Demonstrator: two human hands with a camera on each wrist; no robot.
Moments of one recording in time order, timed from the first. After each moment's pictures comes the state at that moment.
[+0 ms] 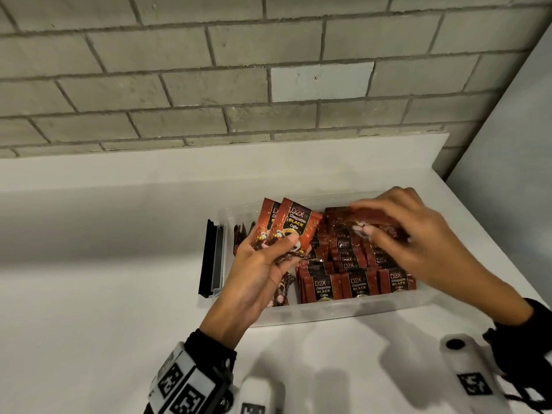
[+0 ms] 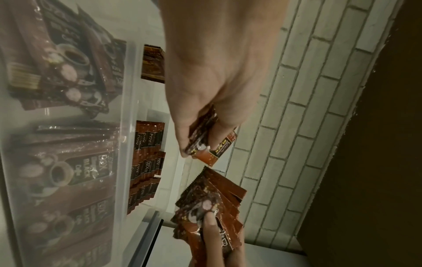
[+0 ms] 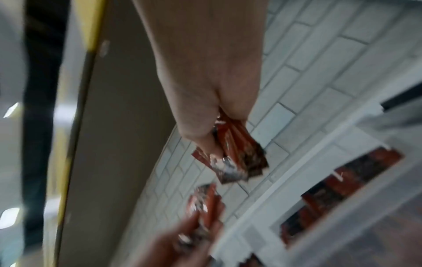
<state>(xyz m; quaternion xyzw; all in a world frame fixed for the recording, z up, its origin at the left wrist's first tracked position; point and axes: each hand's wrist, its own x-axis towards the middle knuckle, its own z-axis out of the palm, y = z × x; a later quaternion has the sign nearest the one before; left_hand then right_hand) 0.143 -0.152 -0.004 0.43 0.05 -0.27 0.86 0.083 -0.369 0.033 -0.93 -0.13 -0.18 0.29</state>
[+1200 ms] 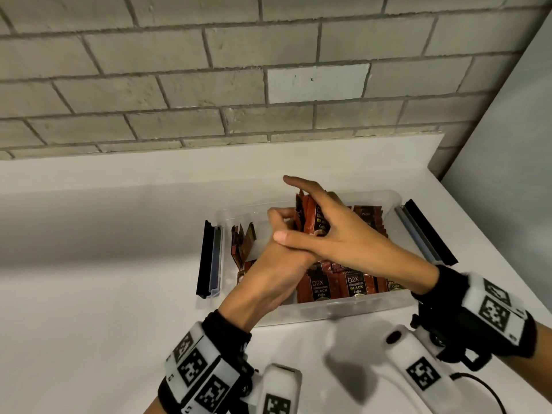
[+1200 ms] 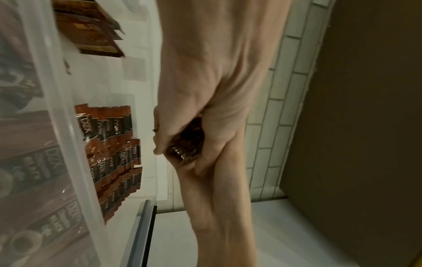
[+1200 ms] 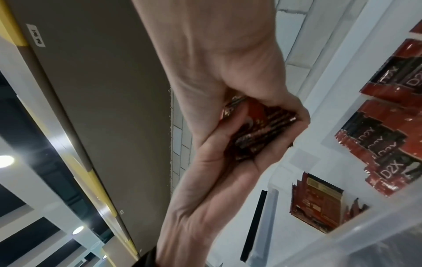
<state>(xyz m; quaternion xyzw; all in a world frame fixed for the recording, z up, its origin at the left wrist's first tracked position) 0.141 -0.182 0.009 0.58 -0.12 -0.27 0.75 0.120 -0.304 0.039 -0.87 -0.08 0.00 0.48</state>
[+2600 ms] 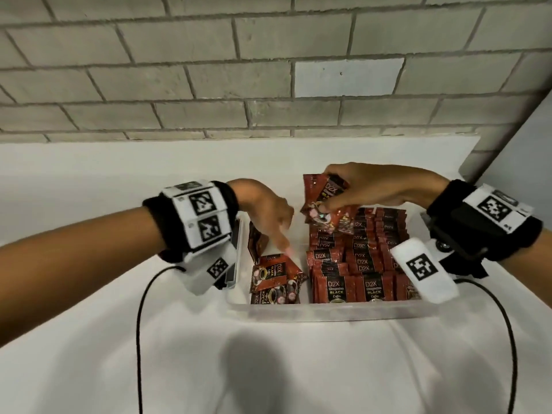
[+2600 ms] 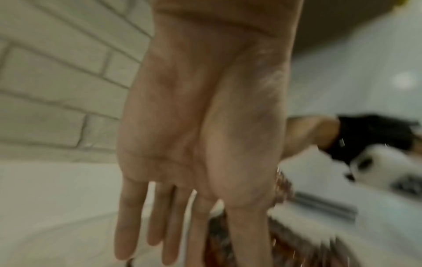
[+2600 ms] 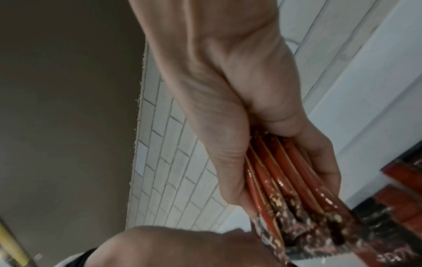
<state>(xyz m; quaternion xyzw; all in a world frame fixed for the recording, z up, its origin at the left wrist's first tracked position) 0.238 -0.157 0.063 0.86 -0.33 -0.37 -0.12 0.198 -0.340 0.067 -0.88 -0.05 0.26 0.40</state>
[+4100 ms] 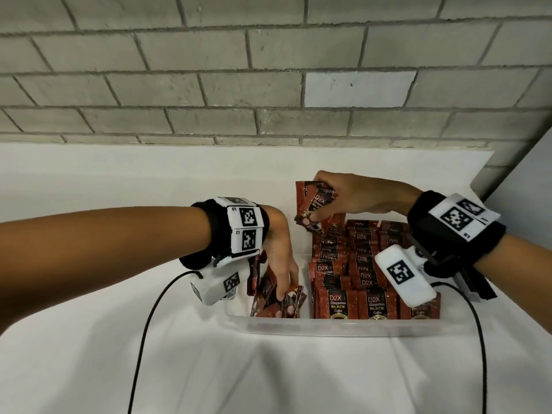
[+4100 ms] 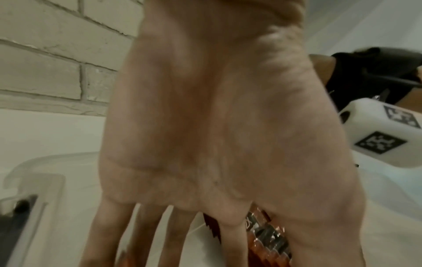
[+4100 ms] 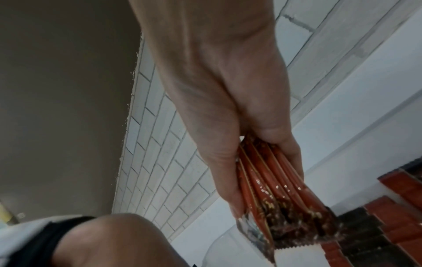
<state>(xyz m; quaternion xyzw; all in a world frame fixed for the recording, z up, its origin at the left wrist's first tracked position) 0.226 -0.181 0.027 0.73 -0.32 -0.53 -0.28 0.226 -0.334 0.048 -0.89 -0.10 0.22 0.38</state>
